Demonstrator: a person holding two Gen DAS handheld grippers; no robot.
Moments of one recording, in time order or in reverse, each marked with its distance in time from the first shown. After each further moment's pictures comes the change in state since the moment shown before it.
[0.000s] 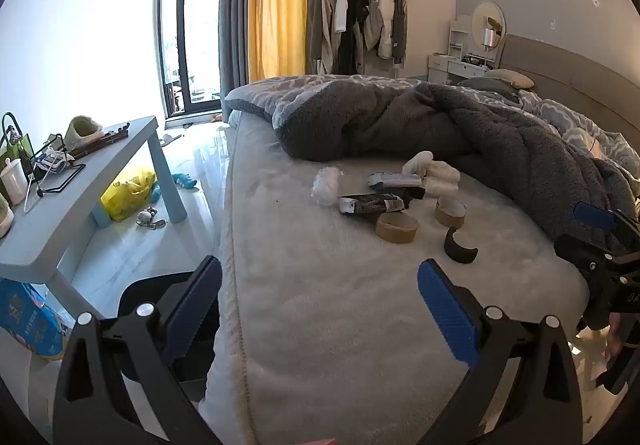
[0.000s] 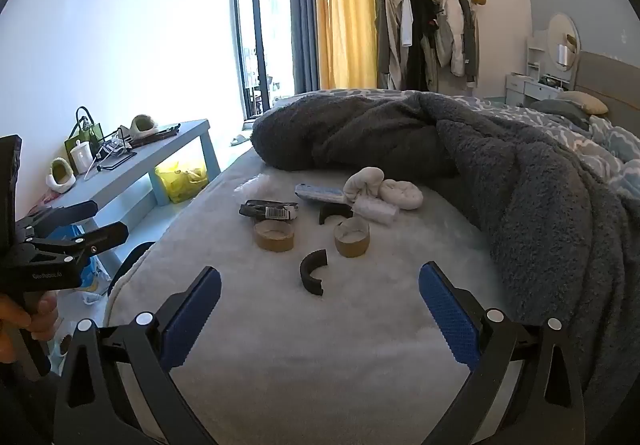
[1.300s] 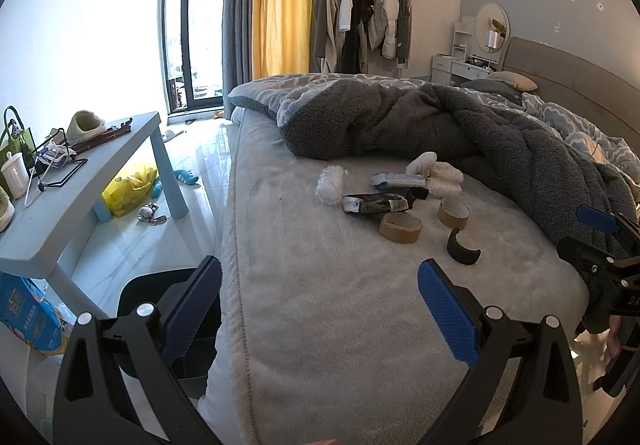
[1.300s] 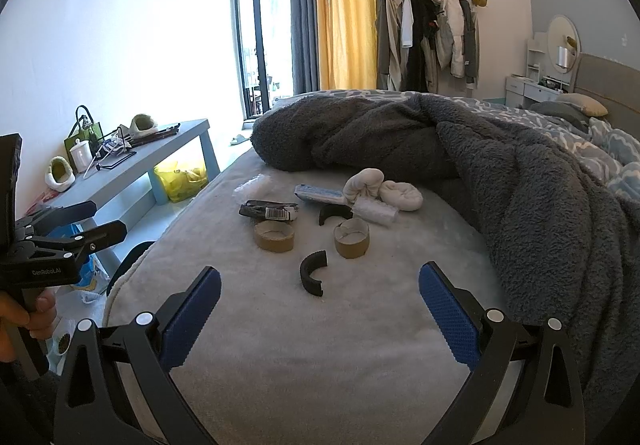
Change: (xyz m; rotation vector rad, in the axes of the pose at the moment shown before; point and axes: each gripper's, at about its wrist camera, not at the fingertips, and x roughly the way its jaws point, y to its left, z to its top) left arm 0.001 0.005 0.002 -0.021 0.006 -0.006; right arm -0.001 -0.001 0.000 0.000 -0.001 -0.004
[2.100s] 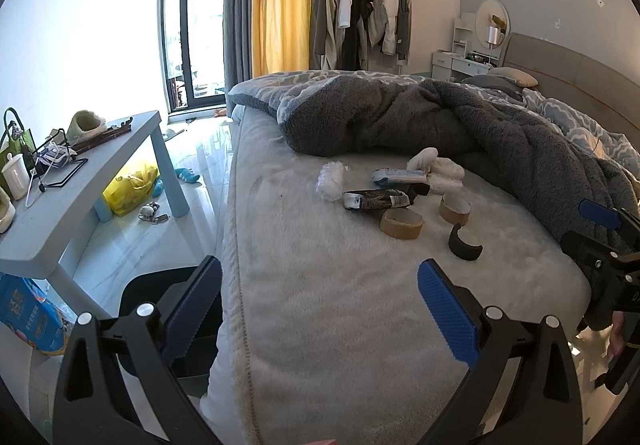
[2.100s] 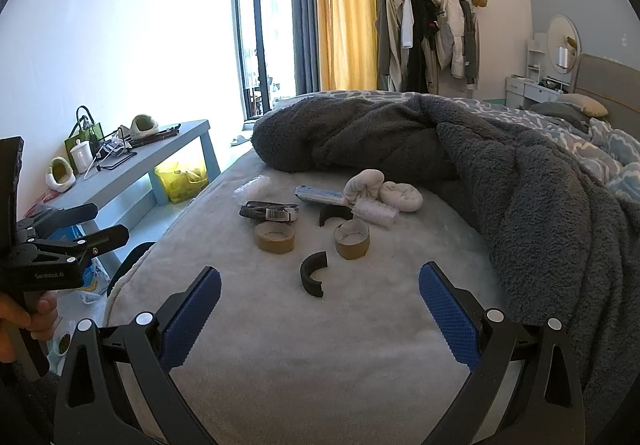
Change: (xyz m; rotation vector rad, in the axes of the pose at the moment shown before) left arm 0.002 0.001 -0.005 0.005 0.007 0.008; right arm -0.002 -0.001 0.001 0.001 -0.003 0.001
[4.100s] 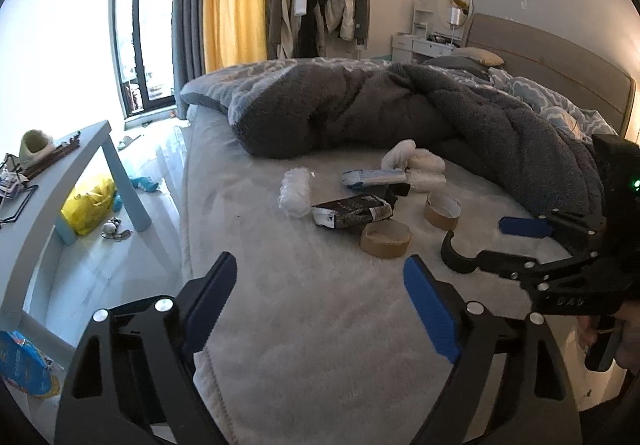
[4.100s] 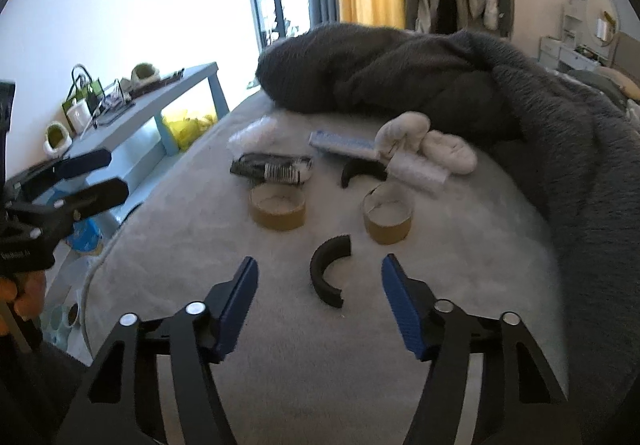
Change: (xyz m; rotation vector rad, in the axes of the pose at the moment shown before) left arm 0.059 -0.003 0.026 0.092 0.058 -0.150; right arm 0.103 0.008 0.003 -0.035 0.248 0.088
